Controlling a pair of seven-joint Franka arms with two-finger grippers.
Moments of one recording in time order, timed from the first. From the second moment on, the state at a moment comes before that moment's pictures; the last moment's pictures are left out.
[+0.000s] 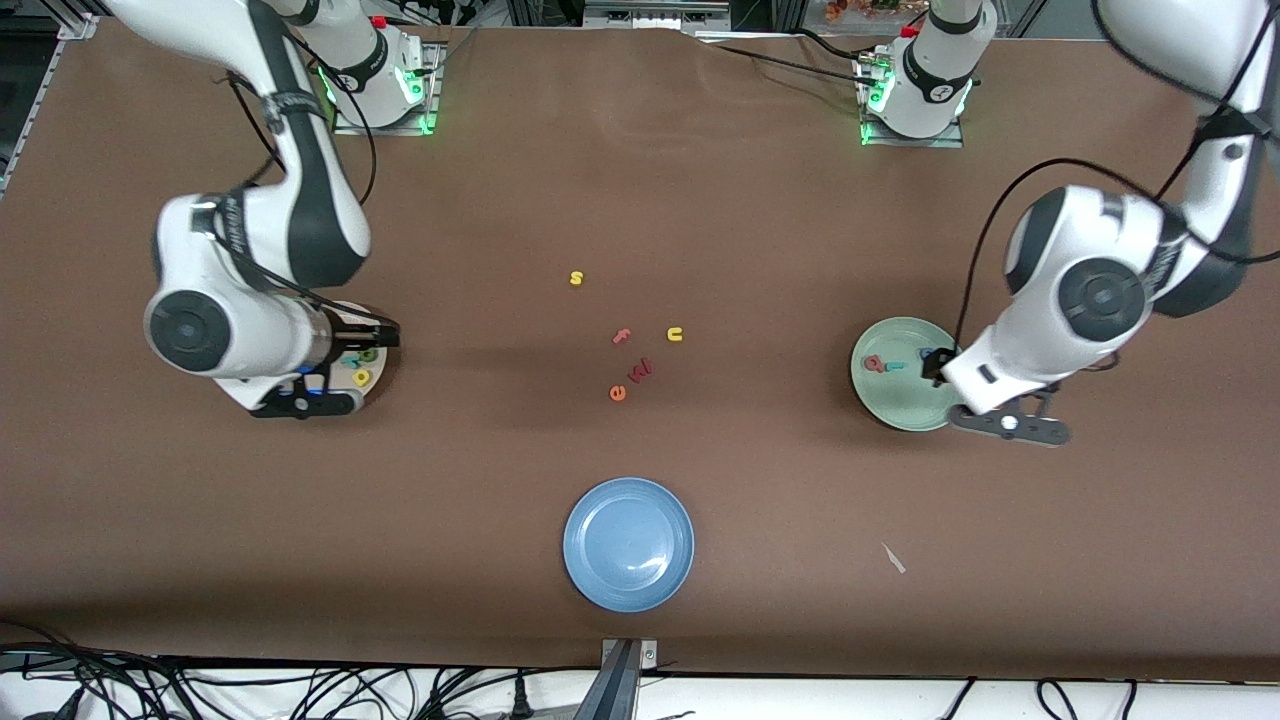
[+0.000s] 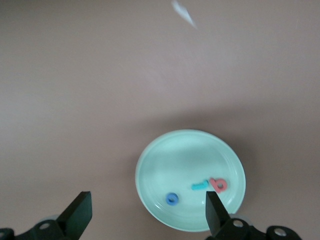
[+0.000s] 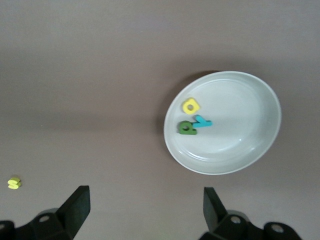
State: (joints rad) left arm 0.11 0.35 -0.30 -1.66 0.25 1.96 -0.10; right arm 0.36 0.39 -0.21 -1.62 0.10 1.72 0.10
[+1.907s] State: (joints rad) left arm -0.01 0.01 -0.09 -1.59 0.03 1.65 -0.11; right arm 0.13 0.08 -0.09 -1.56 0.00 1.52 0.07
